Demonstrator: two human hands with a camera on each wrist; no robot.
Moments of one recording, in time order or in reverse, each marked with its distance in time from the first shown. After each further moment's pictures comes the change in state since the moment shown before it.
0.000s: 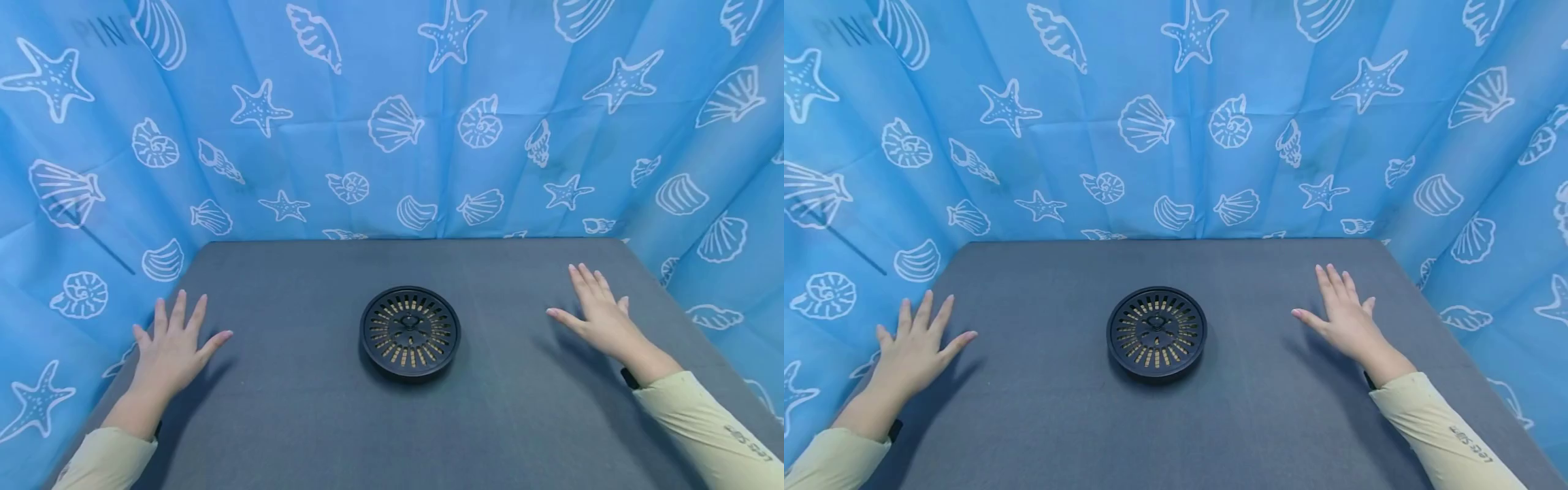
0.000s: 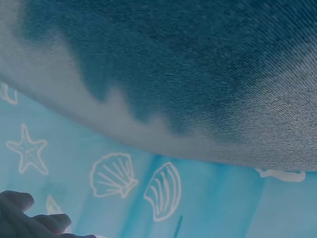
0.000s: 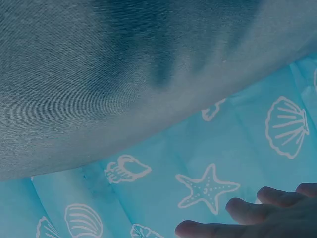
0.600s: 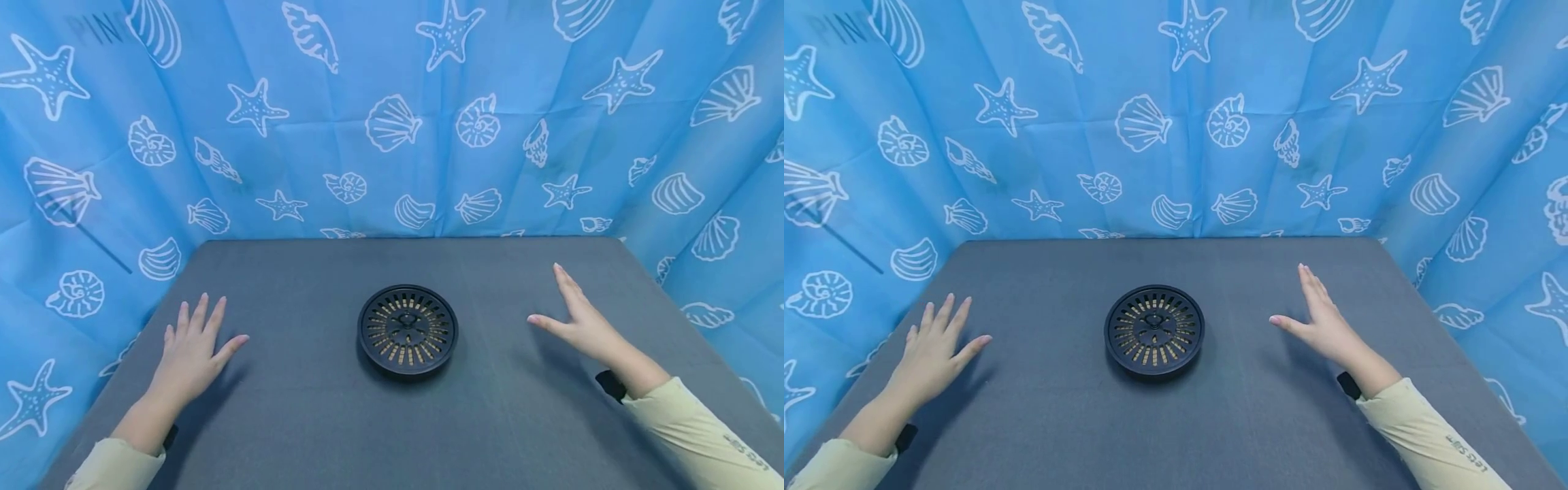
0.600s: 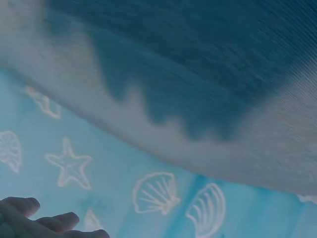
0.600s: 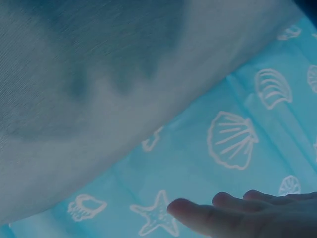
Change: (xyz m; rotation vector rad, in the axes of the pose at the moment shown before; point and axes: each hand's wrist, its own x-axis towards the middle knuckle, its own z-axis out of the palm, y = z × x) left_hand -0.010 0.034 -0.002 -0.130 -0.025 0.074; right_hand -0.009 -0.041 -0.004 0.320 -0.102 0.003
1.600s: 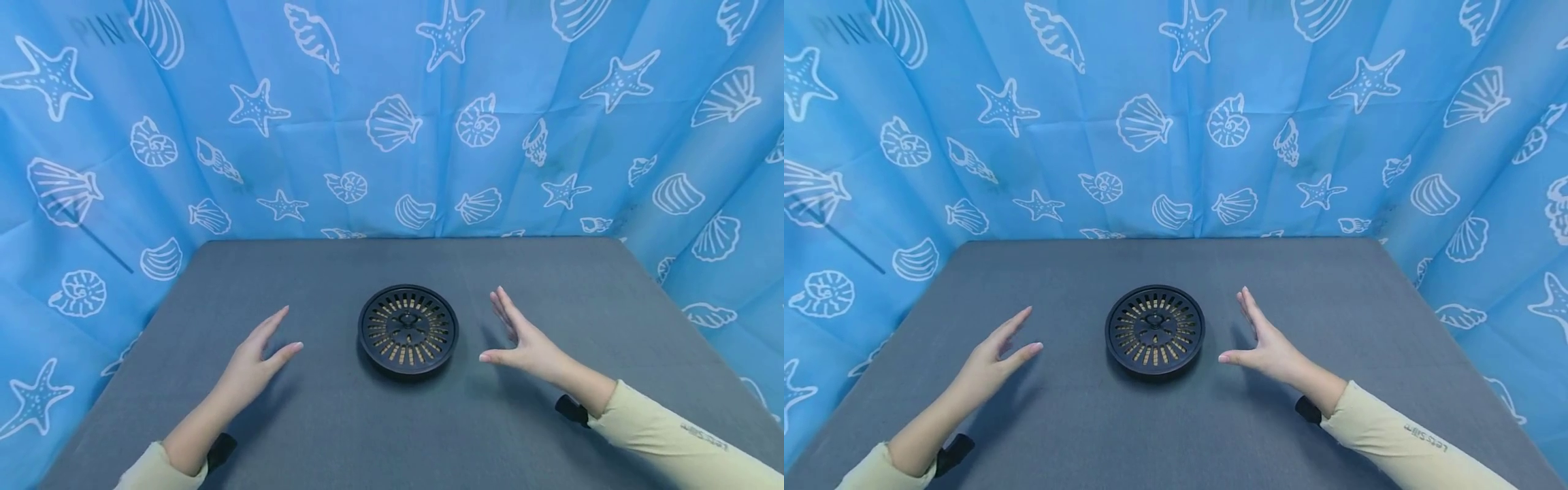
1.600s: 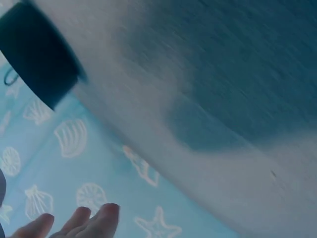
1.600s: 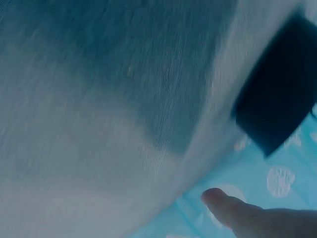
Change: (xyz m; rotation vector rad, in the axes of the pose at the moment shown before) left_hand -0.009 0.086 0.014 -0.564 -0.052 0.047; right_hand -0.003 -0.035 0.060 0.325 -0.158 -0.128
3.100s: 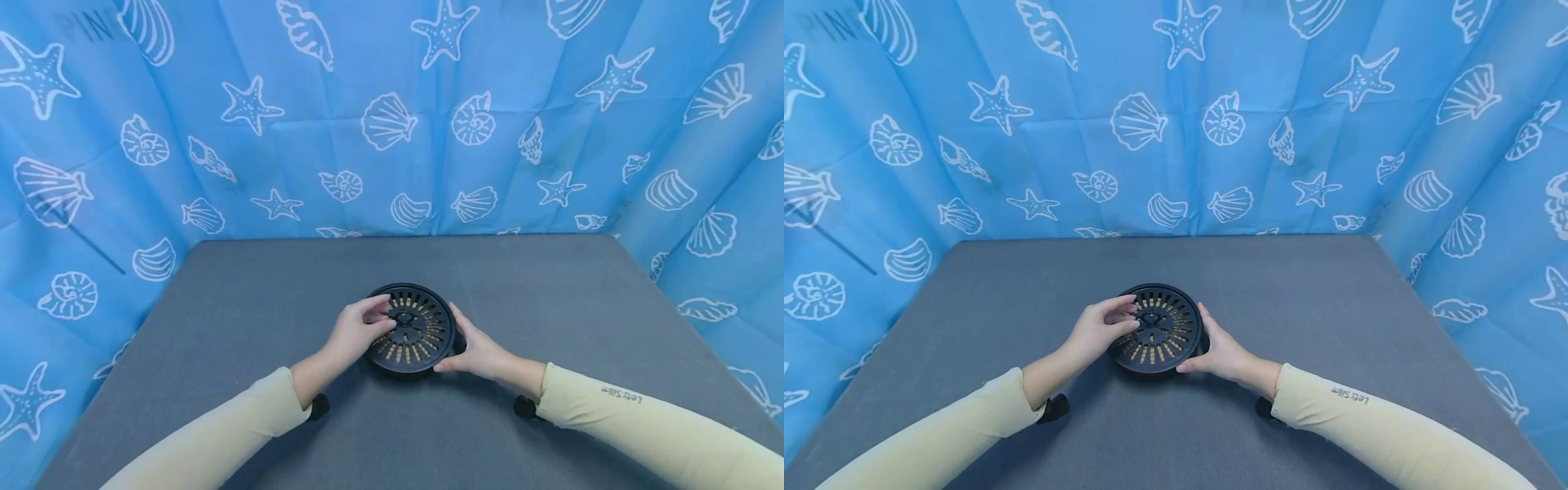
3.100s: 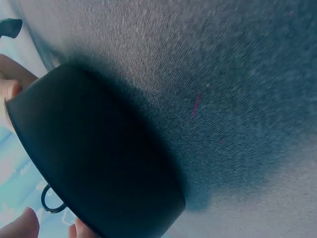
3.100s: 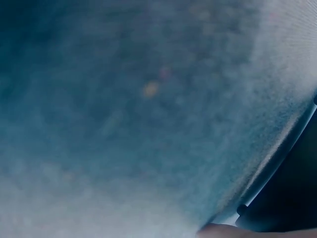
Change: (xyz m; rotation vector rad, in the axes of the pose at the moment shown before) left_hand 0.080 0.069 0.103 -0.331 -0.056 -0.033; right_hand 0.038 -0.003 0.055 0.087 -0.058 0.251
